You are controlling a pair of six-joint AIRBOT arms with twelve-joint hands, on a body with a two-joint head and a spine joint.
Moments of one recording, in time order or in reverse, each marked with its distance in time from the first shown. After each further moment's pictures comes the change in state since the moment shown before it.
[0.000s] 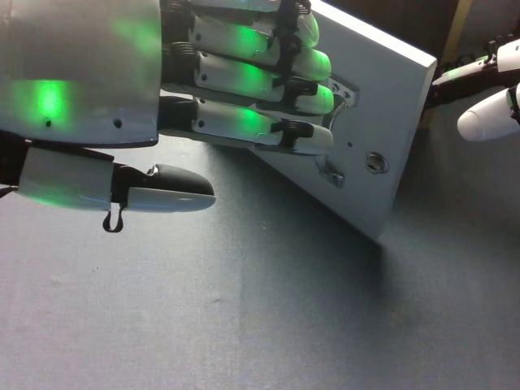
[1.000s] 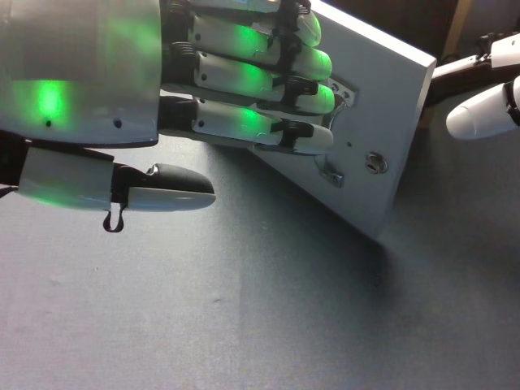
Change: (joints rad) left arm 0.000 0.000 0.000 0.000 0.000 0.000; right arm 0.000 0.037 -0.081 0.104 0.023 0.000
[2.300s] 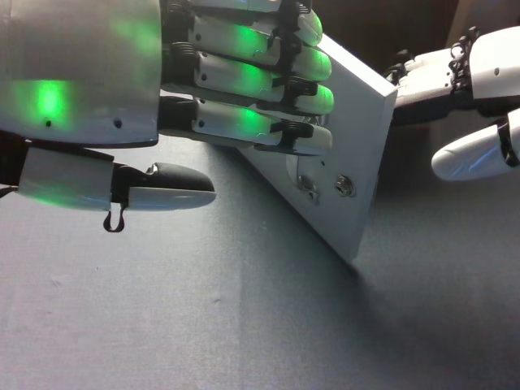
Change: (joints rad) left arm 0.000 0.000 0.000 0.000 0.000 0.000; right arm -0.022 -0.002 -0.061 0.169 0.174 -0.474
